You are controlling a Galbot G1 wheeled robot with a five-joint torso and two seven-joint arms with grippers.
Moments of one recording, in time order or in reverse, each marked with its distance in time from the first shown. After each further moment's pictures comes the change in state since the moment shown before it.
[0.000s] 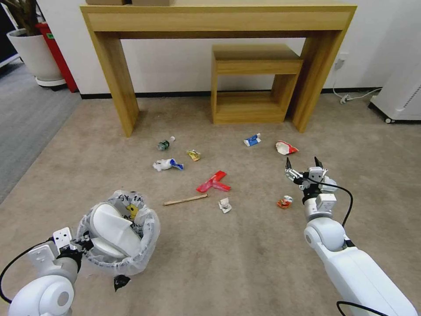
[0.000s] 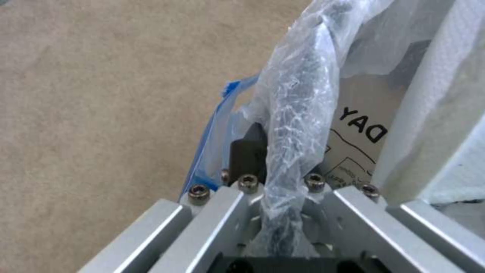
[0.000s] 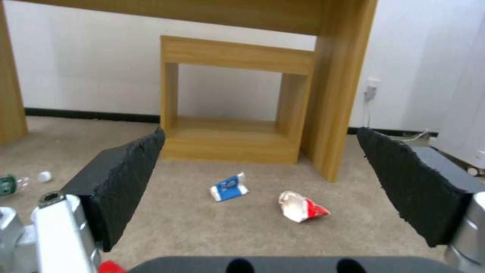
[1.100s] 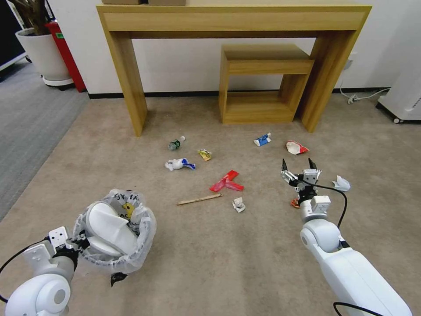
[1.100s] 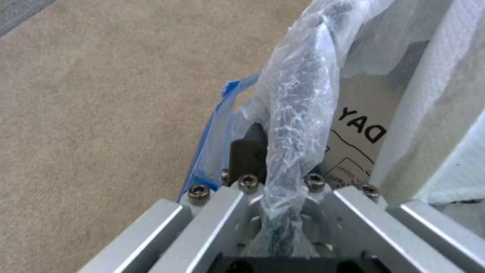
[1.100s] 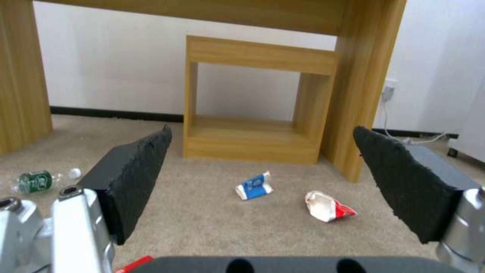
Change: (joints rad) left arm -0.007 0.017 -0.017 0.017 -0.021 -0.013 0.002; right arm 0.001 0.007 -0.016 -0.005 -0.003 0.009 -0.005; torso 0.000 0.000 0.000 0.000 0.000
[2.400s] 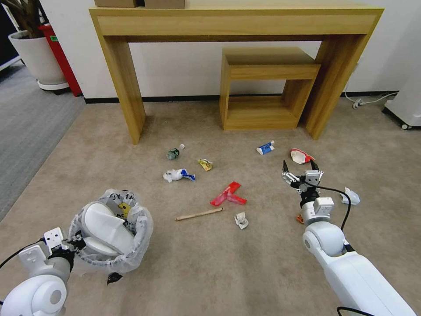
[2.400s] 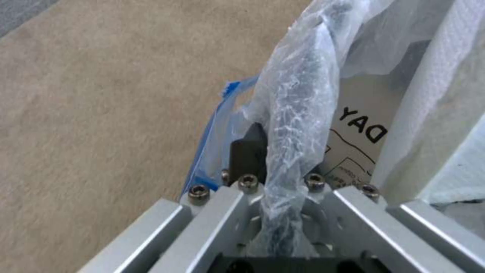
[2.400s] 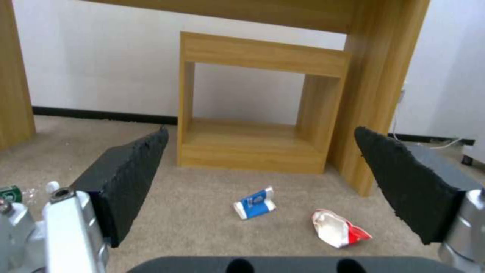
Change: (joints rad) left arm 0.007 0.005 -0.016 0.016 -0.008 -0.019 0.008; right arm -0.045 -0.001 0.025 0.059 -0.017 -0.037 0.000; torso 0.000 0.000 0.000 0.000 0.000
